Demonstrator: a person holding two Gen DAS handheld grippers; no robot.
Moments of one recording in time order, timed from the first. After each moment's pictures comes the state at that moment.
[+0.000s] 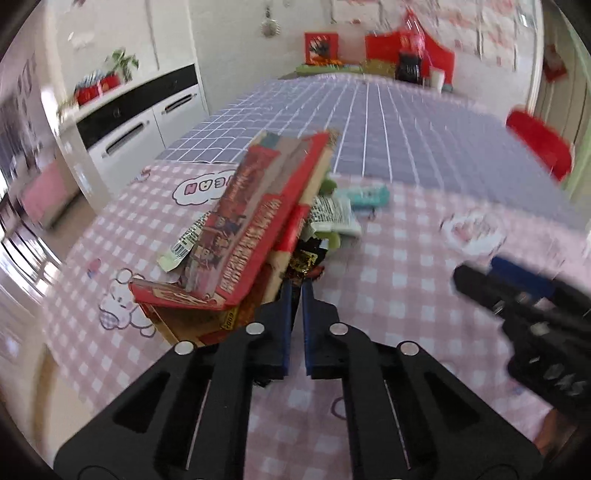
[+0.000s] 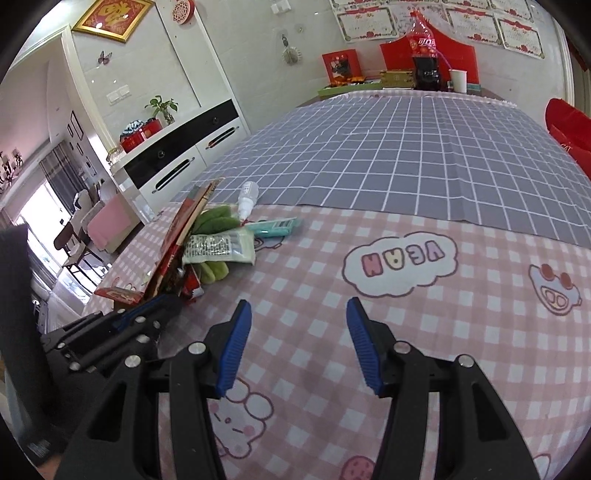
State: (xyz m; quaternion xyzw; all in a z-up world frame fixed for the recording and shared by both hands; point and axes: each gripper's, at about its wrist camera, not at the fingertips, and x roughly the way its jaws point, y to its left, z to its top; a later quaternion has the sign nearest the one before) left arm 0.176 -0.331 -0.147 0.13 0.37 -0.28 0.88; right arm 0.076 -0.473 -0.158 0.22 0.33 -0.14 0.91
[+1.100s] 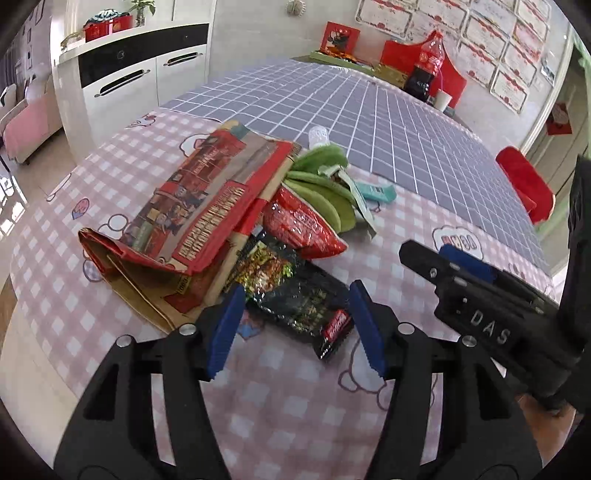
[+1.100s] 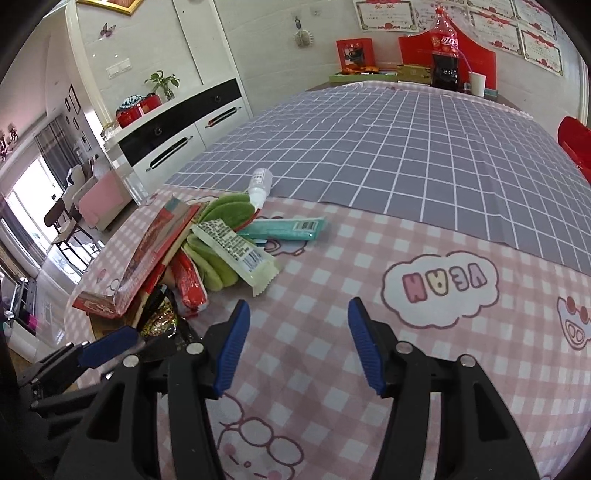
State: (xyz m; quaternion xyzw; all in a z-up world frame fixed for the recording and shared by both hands) left arm 0.190 -0.301 -0.160 0.04 0.44 -0.30 0.84; right arm 0.121 -0.460 -0.164 0.19 0.37 -0.14 0.90
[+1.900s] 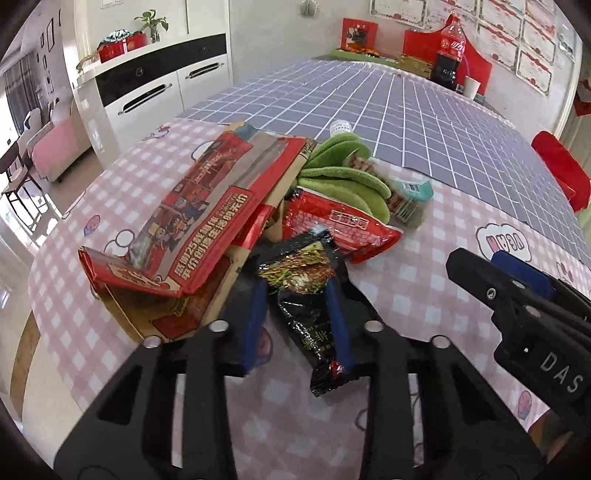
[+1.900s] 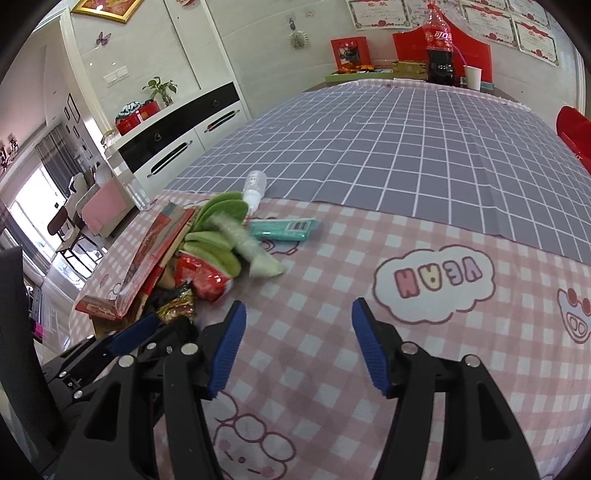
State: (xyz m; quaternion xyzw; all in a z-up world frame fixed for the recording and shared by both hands) left arm 0.200 -0.326 -0.174 0.10 0.41 -0.24 0.87; right arm 0.115 -0.466 -0.164 0.21 0.37 -0.14 0.90
